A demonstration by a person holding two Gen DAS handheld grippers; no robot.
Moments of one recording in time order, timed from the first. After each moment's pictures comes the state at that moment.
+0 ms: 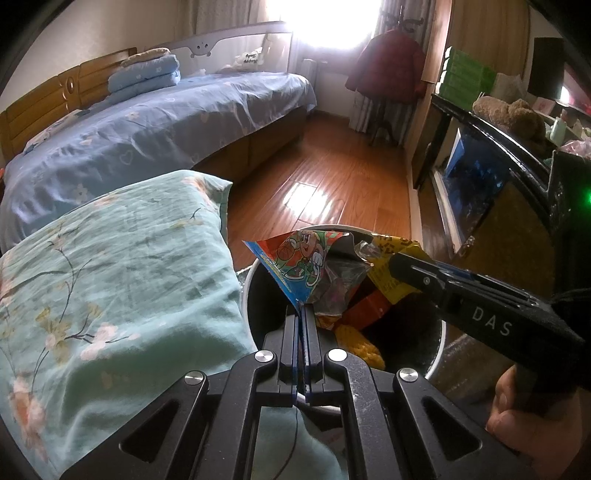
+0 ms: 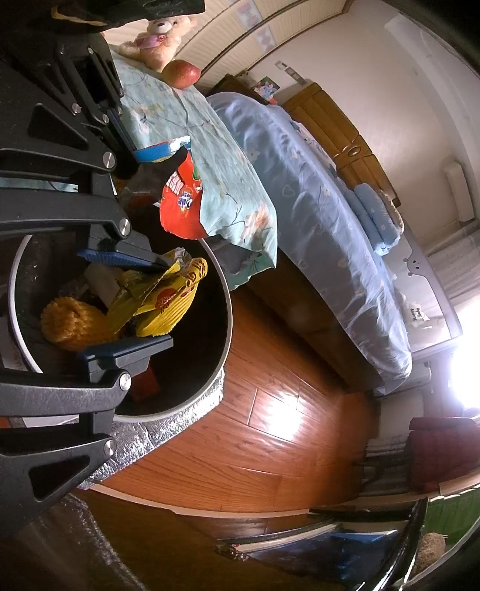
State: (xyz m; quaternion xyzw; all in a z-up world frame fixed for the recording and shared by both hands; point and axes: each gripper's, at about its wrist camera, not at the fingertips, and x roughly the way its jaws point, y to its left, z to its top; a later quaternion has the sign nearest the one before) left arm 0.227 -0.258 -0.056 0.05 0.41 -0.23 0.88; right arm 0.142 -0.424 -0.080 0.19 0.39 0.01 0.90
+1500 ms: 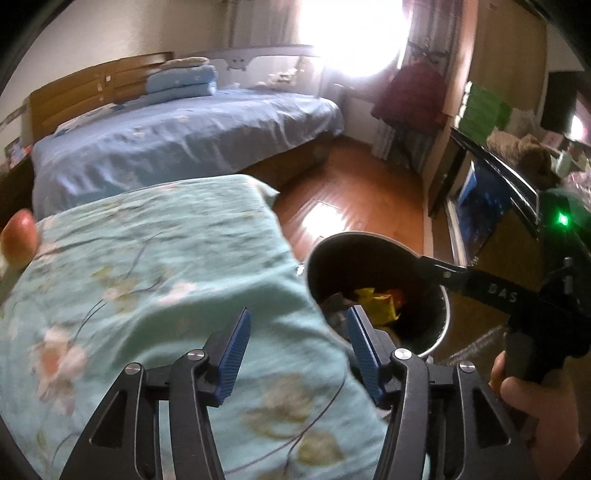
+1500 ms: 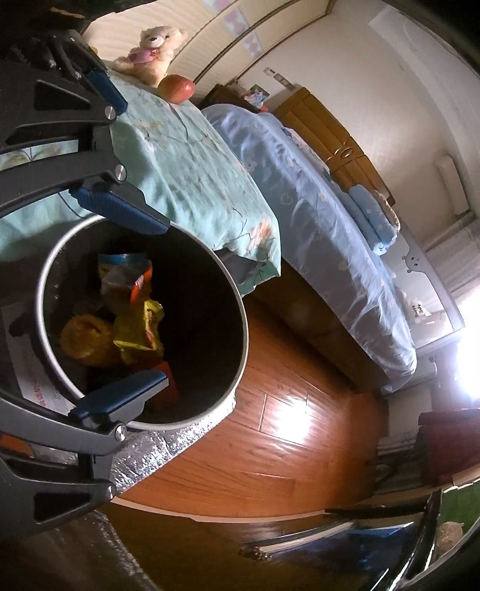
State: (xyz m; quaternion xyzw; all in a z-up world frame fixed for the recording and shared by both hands) left arm 0.166 -0.177 -0.035 0.00 0.38 -0.18 0.91; right arm 0.124 -0.421 -0.077 0.22 0.39 0.01 0.89
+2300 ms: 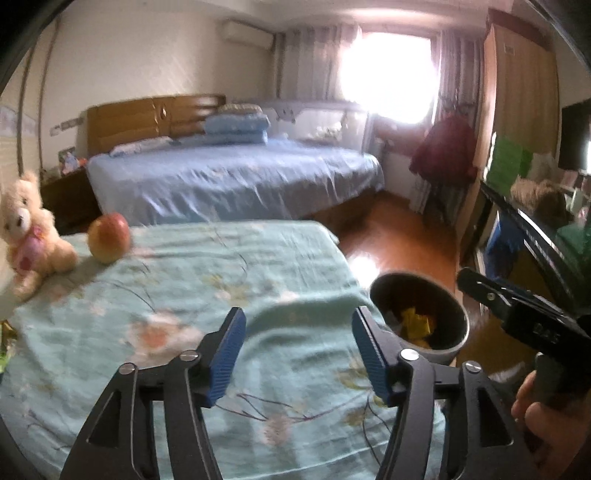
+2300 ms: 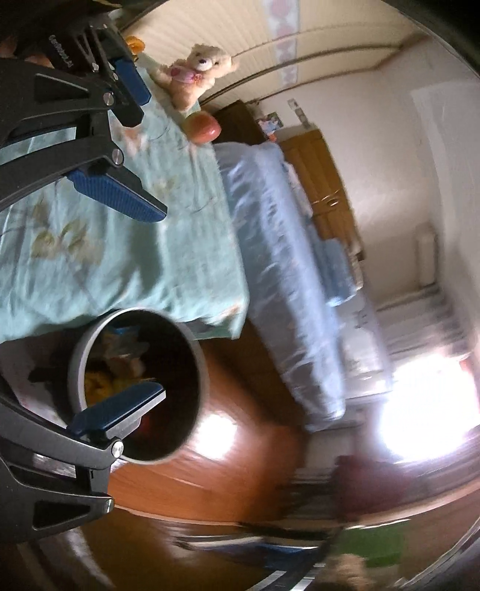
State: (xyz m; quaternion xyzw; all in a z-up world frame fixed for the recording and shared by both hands) left arm 0.050 -0.095 0.012 -0.02 0.27 -0.11 0.96; right arm 0.051 -0.316 -0.001 0.10 0.26 0.04 0.96
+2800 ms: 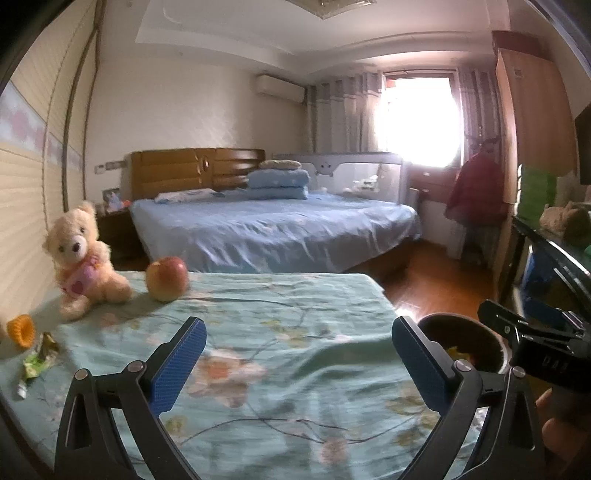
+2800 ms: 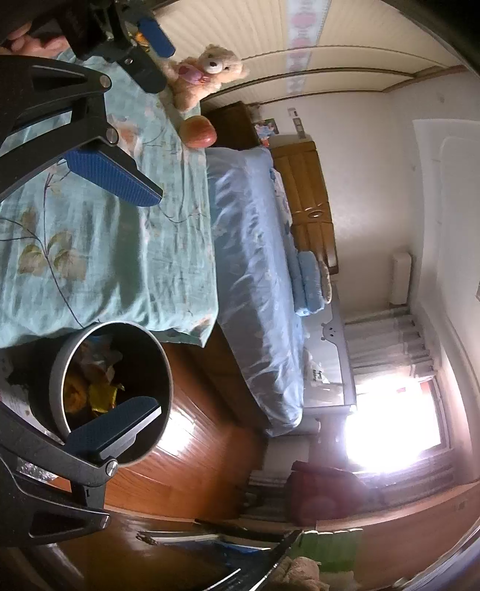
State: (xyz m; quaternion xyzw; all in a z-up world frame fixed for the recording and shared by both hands) left arm -0.002 -0.080 -0.001 0.00 0.16 -0.02 0.99; right arm 0.044 -0.281 -0.009 0.06 0.22 0.04 0.97
